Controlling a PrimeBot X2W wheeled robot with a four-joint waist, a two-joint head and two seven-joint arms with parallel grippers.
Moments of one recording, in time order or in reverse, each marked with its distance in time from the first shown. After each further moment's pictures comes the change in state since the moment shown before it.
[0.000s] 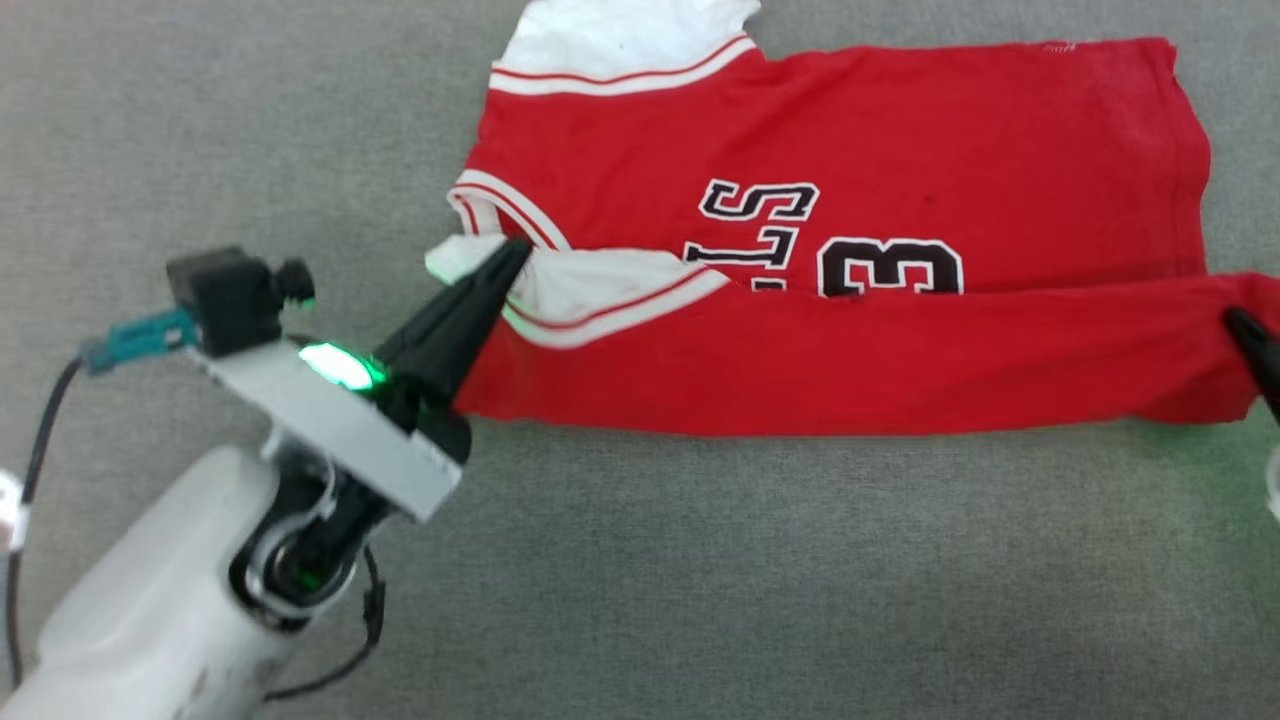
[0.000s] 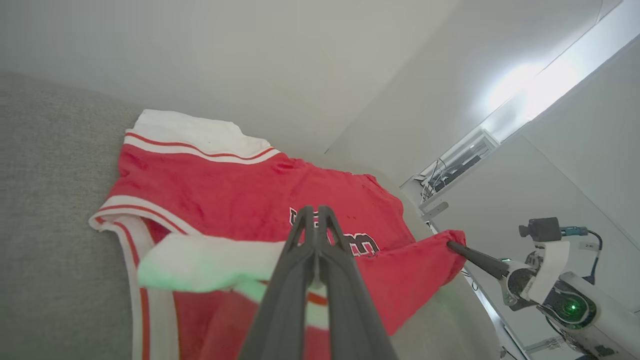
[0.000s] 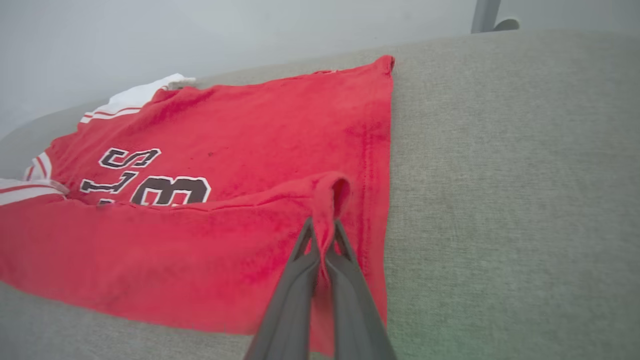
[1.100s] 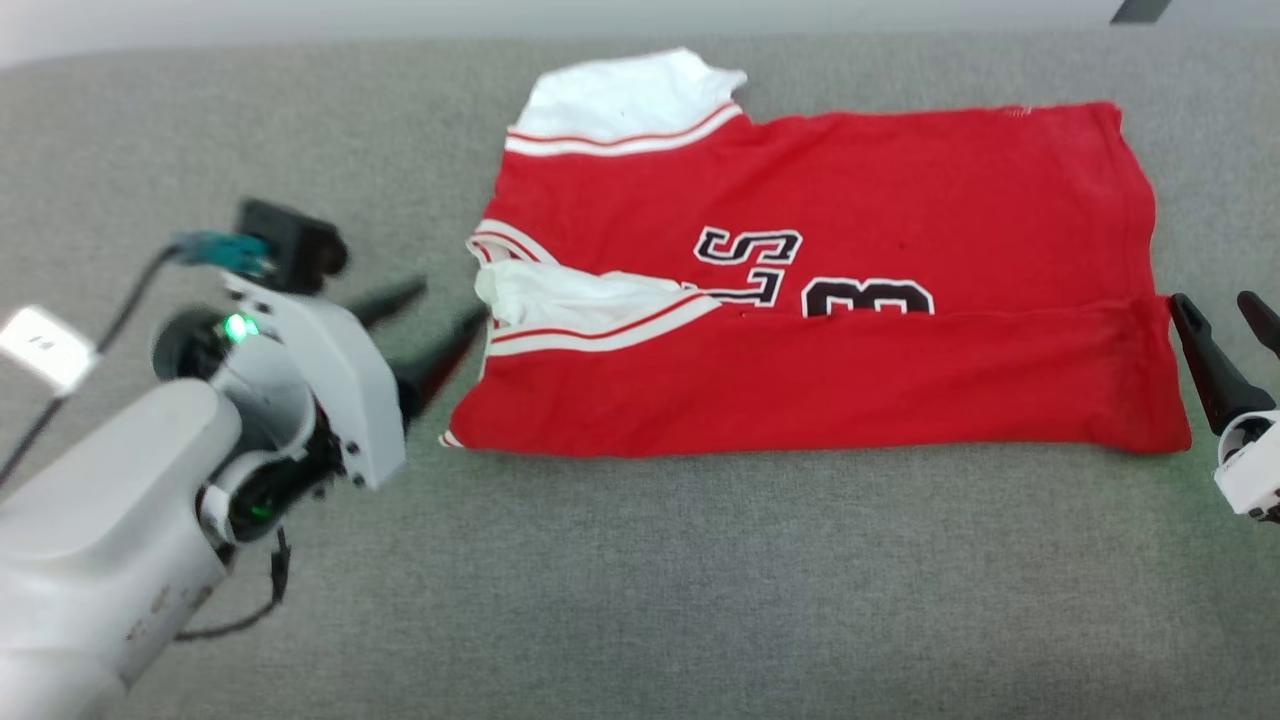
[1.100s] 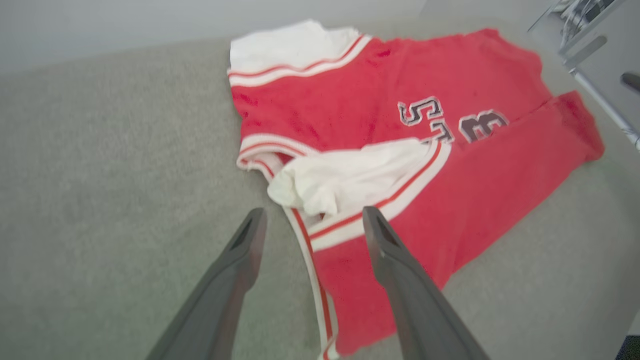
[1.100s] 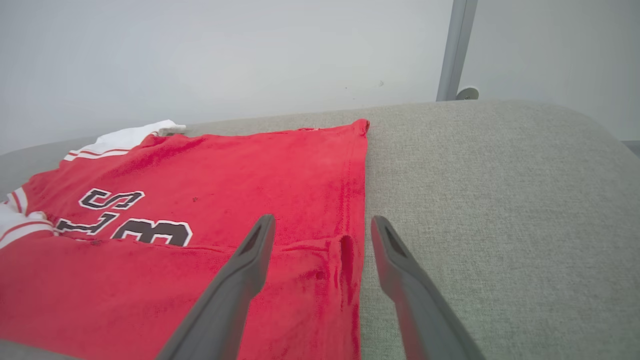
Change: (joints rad) left arm -0.313 0.120 -0.365 0.347 0.076 0.036 0.162; right arm -0.230 0.010 0.291 0.392 -0.006 0.000 -0.301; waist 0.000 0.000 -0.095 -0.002
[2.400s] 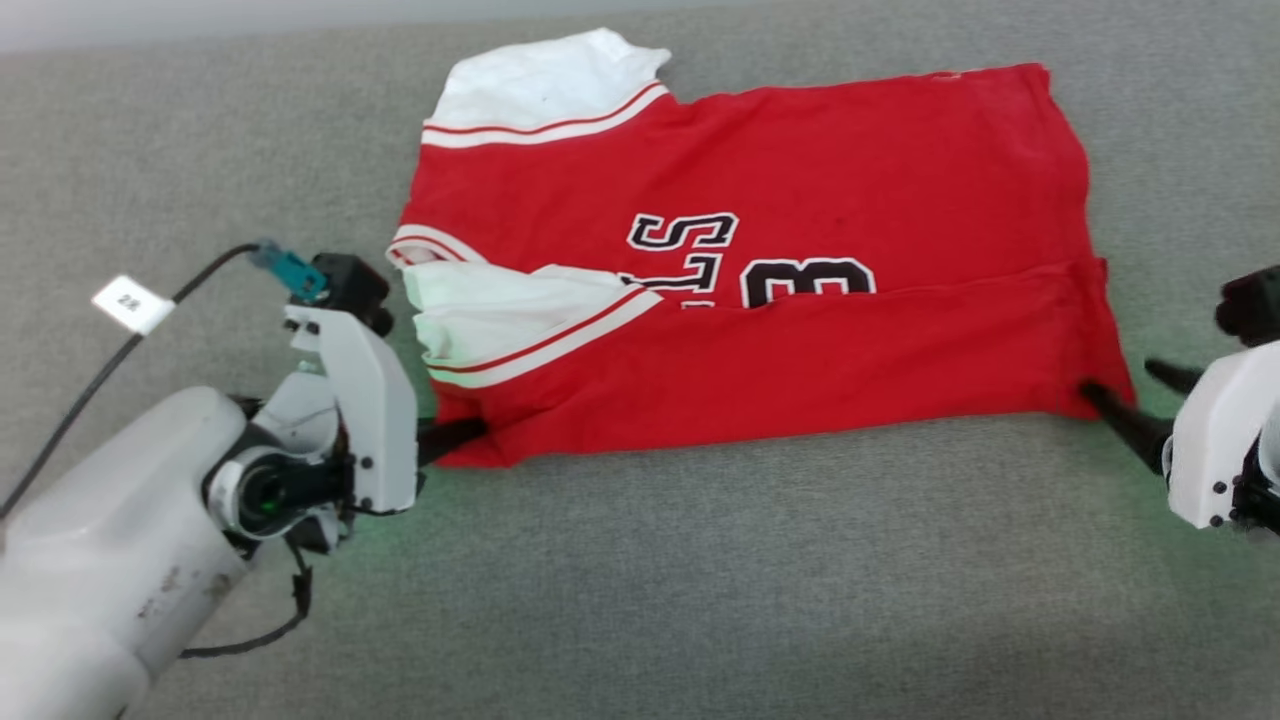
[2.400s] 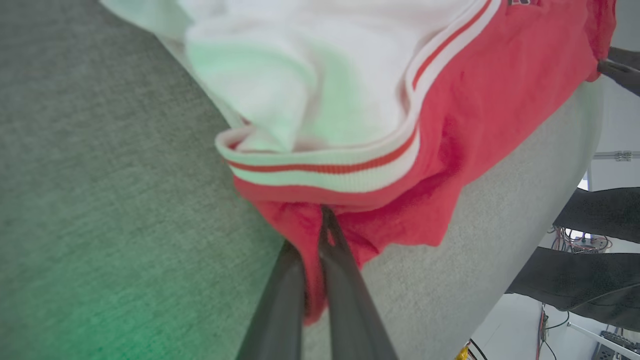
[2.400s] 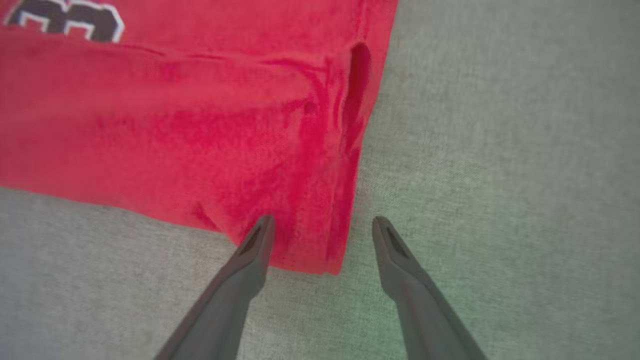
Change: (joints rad) left arm -0.001 -0.040 -0.057 0.081 -0.278 0.019 0.492; right arm -0.095 -0.044 0.149 -0.067 -0.071 0.000 0.466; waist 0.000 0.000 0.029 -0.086
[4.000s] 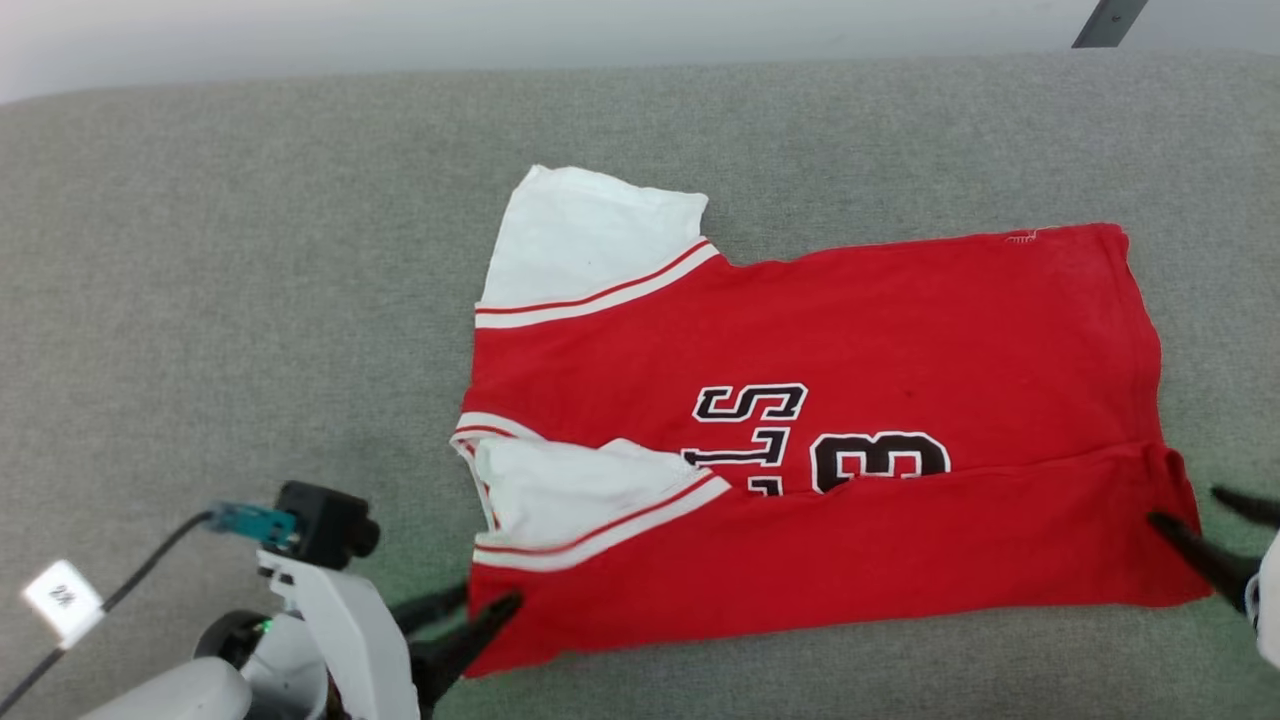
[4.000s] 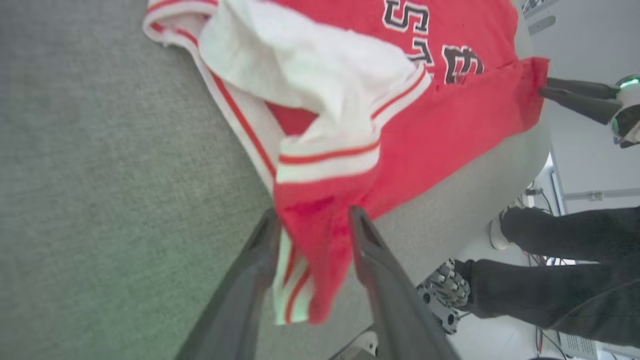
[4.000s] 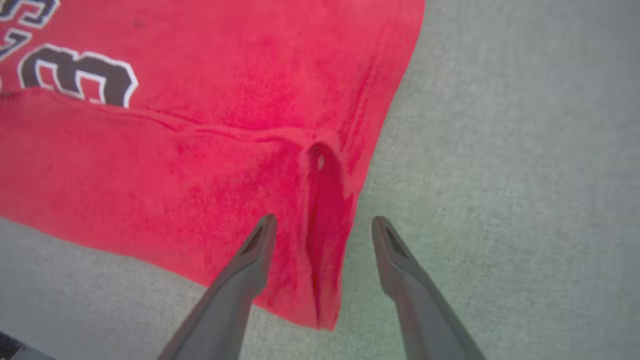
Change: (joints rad) left arm 0.413 0.254 0.021 -0.604 0.020 0.224 -0.383; right arm 0.316 -0.187 -0.063 -0.233 0.068 0.000 0.038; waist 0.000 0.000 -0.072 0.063
